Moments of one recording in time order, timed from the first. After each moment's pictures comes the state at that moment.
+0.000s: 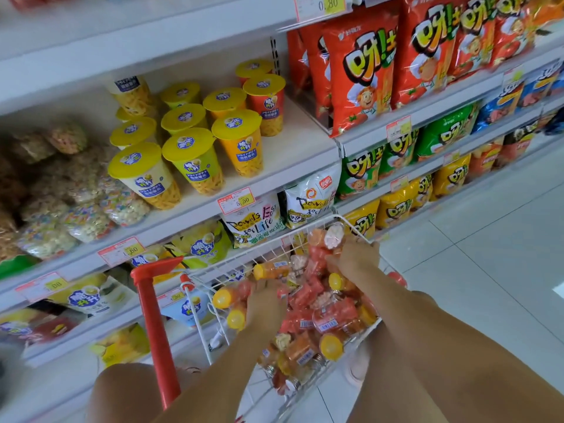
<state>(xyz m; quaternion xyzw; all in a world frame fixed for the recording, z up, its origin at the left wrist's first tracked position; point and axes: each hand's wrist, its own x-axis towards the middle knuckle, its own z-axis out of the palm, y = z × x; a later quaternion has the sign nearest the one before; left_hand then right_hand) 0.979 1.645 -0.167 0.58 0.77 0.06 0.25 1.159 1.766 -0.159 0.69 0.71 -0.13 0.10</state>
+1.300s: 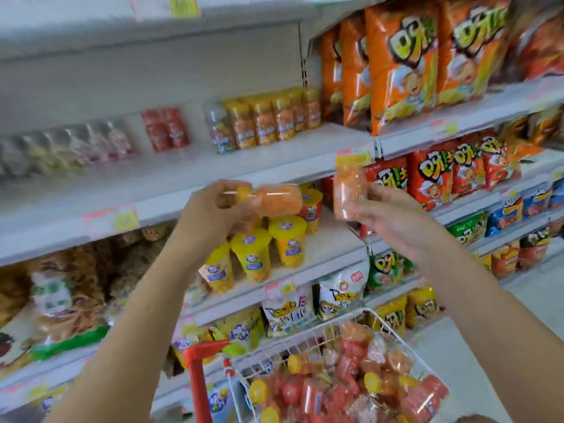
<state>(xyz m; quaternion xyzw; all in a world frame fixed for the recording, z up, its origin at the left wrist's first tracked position) 0.896 1.677 0.202 0.52 0.61 0.52 0.29 1.140 1.759 0.162 0.28 0.56 -0.63 -0.46</state>
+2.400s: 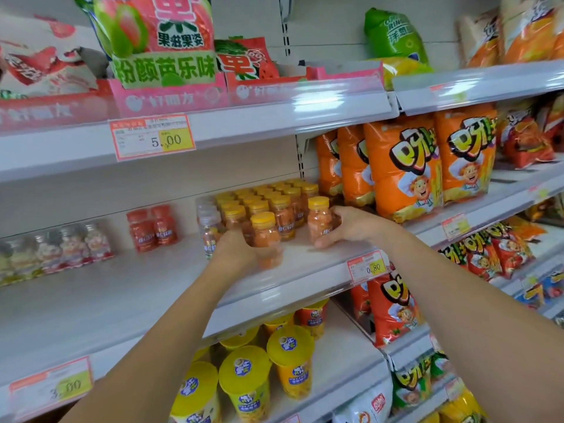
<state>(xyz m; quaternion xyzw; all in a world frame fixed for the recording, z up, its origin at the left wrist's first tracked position) 0.868 1.860 0.251 0.57 0.67 0.43 0.20 1.080 1.966 0.254 0.47 0.78 -0.33 -0.24</state>
